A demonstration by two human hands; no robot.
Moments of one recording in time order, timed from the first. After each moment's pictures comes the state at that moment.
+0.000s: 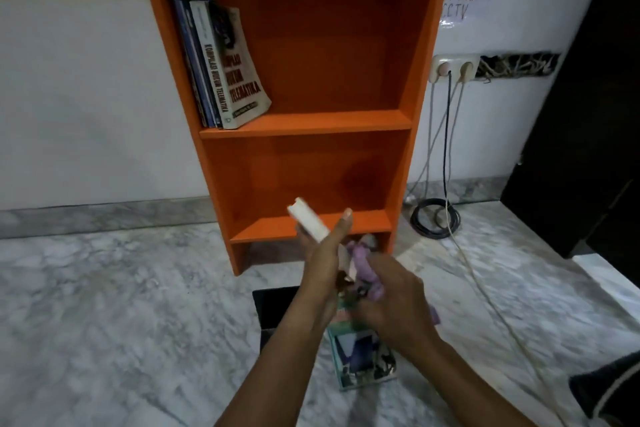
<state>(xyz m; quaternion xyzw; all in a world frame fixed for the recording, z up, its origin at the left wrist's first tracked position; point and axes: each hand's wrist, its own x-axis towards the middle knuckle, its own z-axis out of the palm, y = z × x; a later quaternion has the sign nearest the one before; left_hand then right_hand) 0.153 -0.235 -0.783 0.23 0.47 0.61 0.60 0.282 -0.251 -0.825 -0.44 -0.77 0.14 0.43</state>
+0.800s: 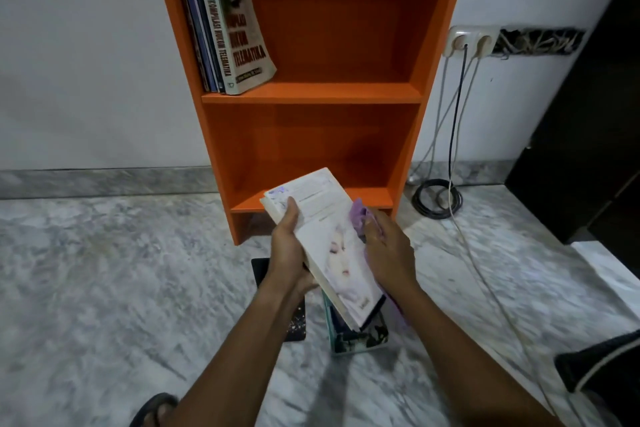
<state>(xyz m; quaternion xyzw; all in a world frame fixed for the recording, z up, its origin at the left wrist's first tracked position) 0.127 -0.260 -0.786 0.19 0.33 0.67 0.63 0.277 -0.207 -0.840 -0.58 -0.65 0.30 0.39</state>
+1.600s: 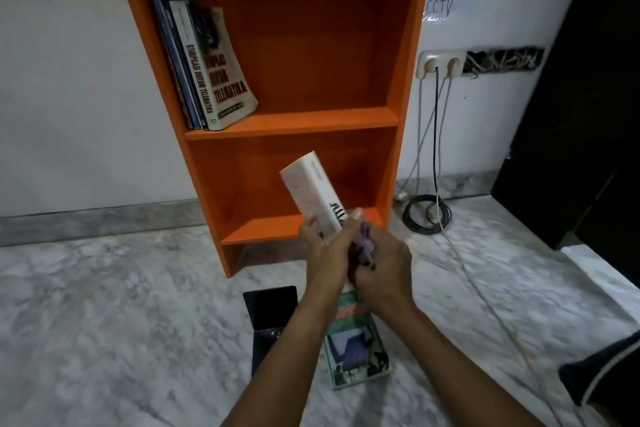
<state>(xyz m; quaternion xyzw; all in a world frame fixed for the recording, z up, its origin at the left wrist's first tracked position) 0.179 -0.242 -0.769 0.32 0.50 0.62 0.52 0.272 -0.229 -0.800 -0.44 -0.70 0.18 0.54</state>
